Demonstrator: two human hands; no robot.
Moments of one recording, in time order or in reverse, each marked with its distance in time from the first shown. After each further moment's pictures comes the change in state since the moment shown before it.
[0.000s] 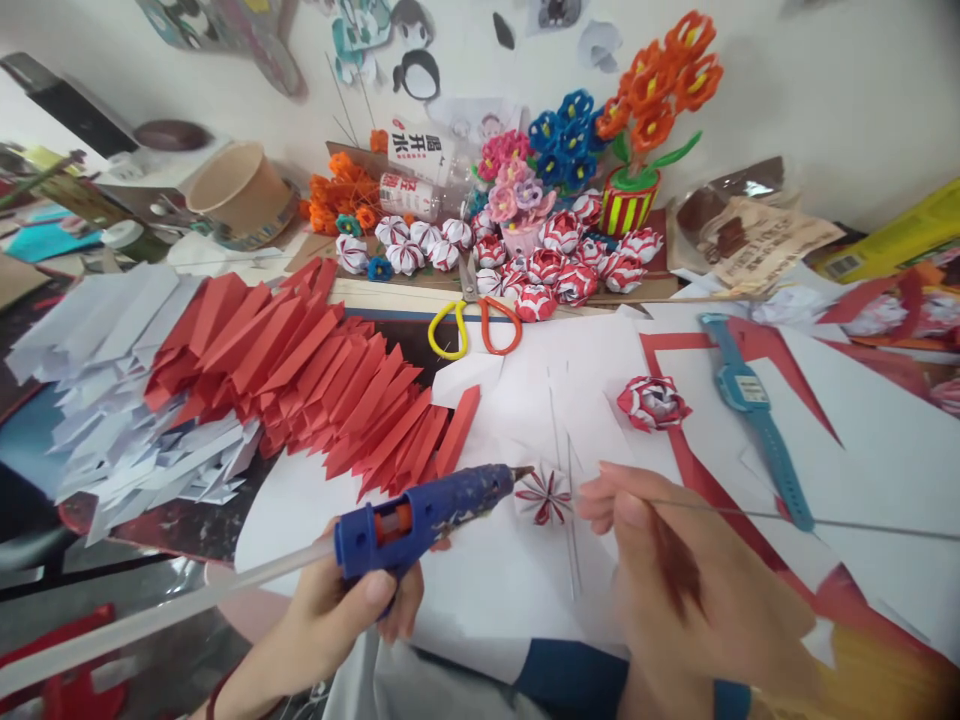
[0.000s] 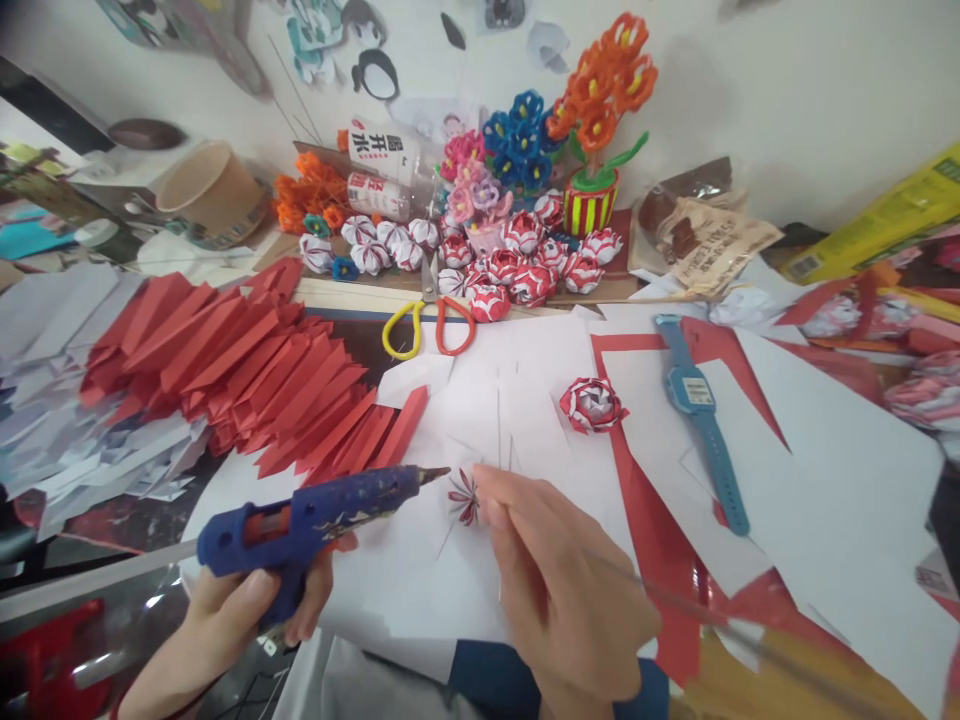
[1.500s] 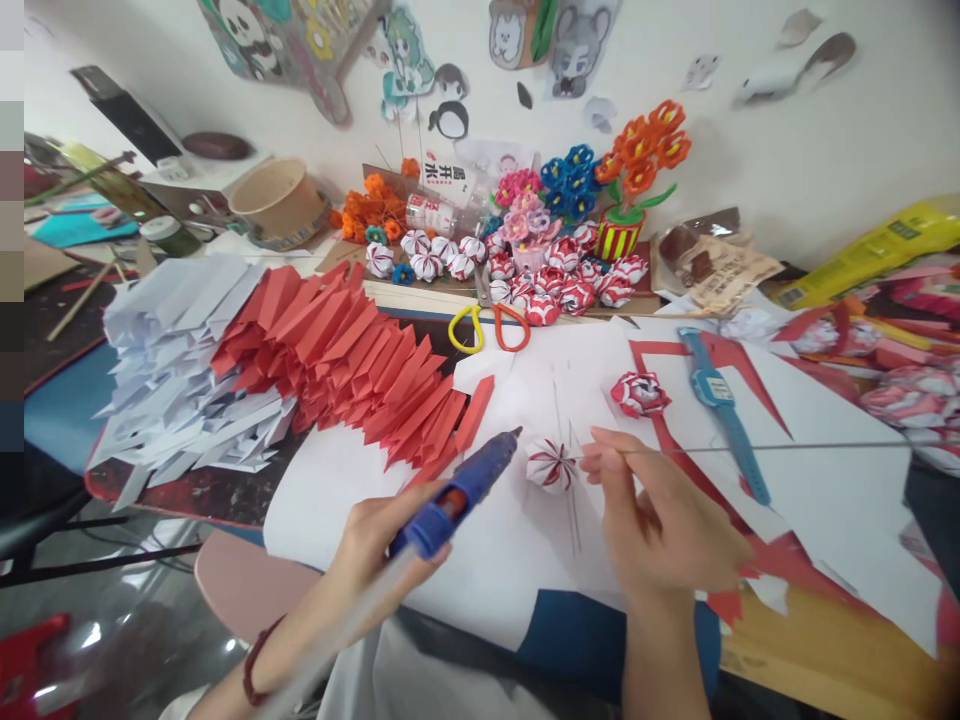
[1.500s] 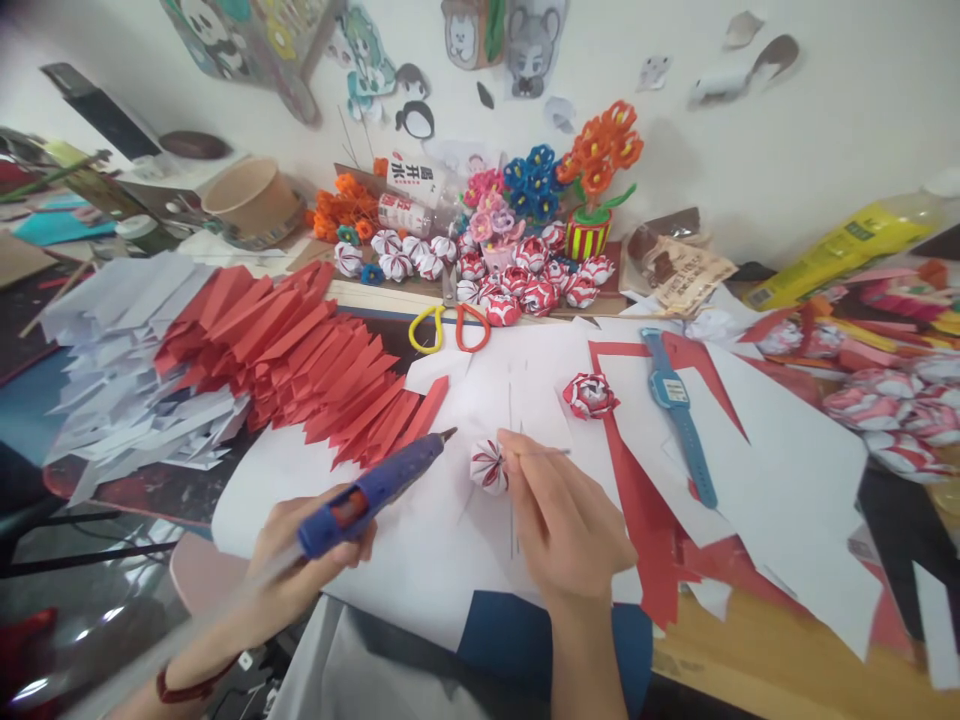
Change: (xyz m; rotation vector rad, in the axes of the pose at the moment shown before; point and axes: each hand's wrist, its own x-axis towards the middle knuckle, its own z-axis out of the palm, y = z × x) left_hand -0.006 0.009 0.007 0.691 0.108 0.340; right_hand -0.001 -0.007 0.002 -0.234 0.065 -0.458
